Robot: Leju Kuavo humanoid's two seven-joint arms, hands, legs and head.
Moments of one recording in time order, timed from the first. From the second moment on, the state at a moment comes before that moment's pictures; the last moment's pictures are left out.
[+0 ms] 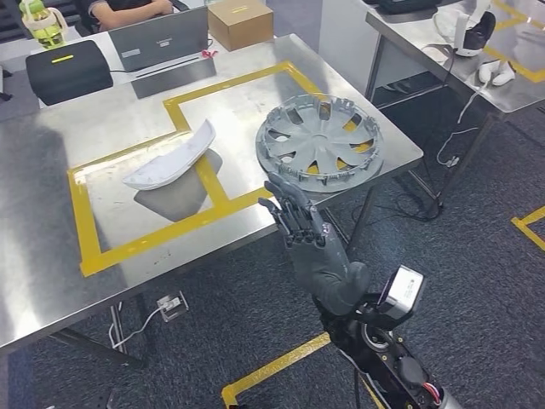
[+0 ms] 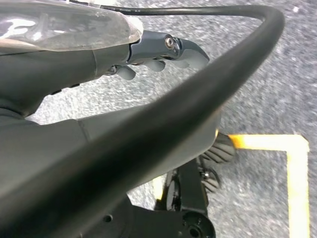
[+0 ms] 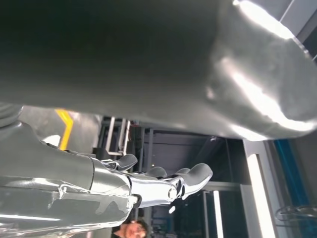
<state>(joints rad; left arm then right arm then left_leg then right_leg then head) -0.10 0.17 -0.83 -0.21 1.24 0.12 -0.07 -0.32 0.02 0.71 -1.65 -0.19 0.17 -0.54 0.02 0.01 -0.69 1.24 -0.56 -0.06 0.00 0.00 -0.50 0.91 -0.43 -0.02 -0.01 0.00</state>
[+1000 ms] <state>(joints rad) -0.10 0.17 -0.83 -0.21 1.23 0.11 -0.09 -0.31 0.01 0.69 -1.65 -0.20 0.15 -0.54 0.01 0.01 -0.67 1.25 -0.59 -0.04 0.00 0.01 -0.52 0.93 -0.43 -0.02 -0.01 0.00</state>
